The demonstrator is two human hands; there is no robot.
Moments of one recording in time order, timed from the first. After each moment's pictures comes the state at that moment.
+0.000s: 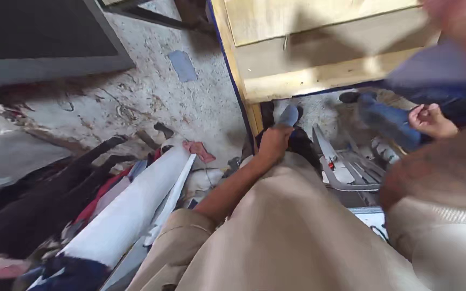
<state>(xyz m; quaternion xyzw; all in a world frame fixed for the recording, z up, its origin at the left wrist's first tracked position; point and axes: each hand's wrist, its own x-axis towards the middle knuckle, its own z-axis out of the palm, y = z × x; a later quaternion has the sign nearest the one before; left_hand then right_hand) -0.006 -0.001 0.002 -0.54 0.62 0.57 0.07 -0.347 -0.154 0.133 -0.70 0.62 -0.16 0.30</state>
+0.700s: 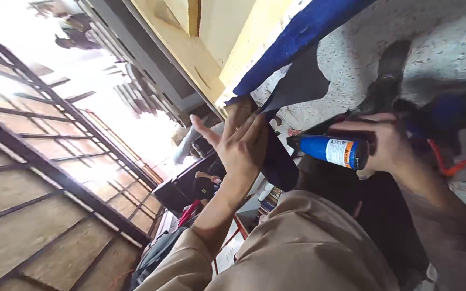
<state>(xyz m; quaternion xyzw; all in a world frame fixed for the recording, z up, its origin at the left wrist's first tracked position) 0.005 -0.002 -0.023 -0.50 0.83 -0.11 0.23 -0.185 0.105 -0.230 -0.46 0.43 -0.52 0.58</state>
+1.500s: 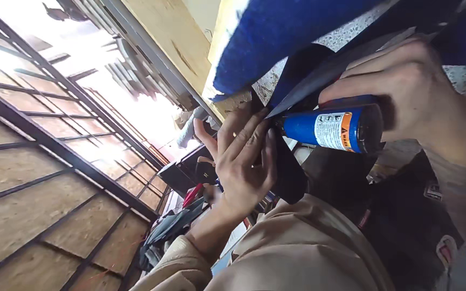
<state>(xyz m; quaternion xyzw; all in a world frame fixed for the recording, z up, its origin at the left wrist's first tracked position) 0.007 0.013 -0.018 -0.55 0.82 0.00 0.18 -0.159 0.002 -0.255 -0.58 0.29 -0.58 0.50</state>
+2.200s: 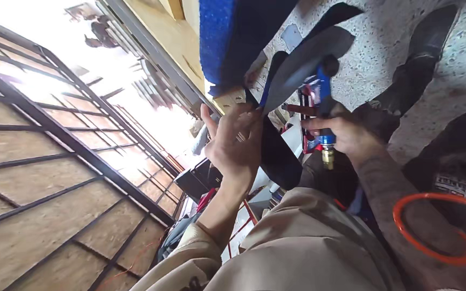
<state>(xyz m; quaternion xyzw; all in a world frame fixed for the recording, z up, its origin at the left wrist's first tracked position) -0.008 0.006 -0.024 -0.60 0.79 -0.03 0.09 -0.086 0.092 -0.235 0.18 0.13 -0.40 0.89</state>
